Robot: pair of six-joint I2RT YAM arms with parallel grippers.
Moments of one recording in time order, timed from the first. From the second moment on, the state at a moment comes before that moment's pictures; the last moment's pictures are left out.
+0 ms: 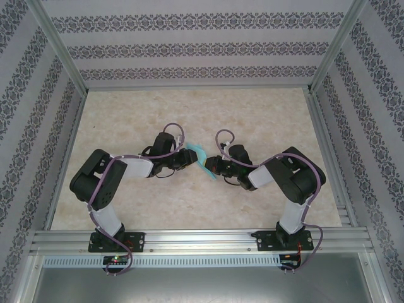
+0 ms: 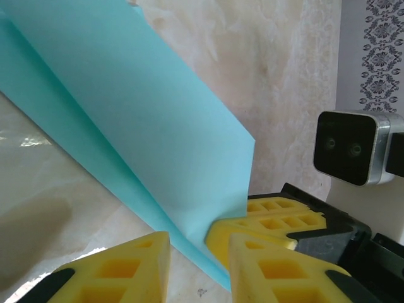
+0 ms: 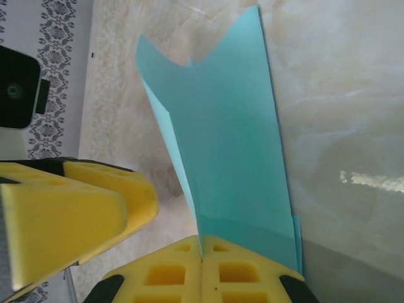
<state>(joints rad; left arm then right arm) -0.51 1.76 0.76 0.31 0.55 -0.93 0.56 1.82 0.54 0.76 -0.46 0.93</state>
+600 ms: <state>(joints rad) -0.52 1.83 0.79 0.35 0.57 -0.92 0.55 1.86 0.53 0.79 -0.49 1.01</state>
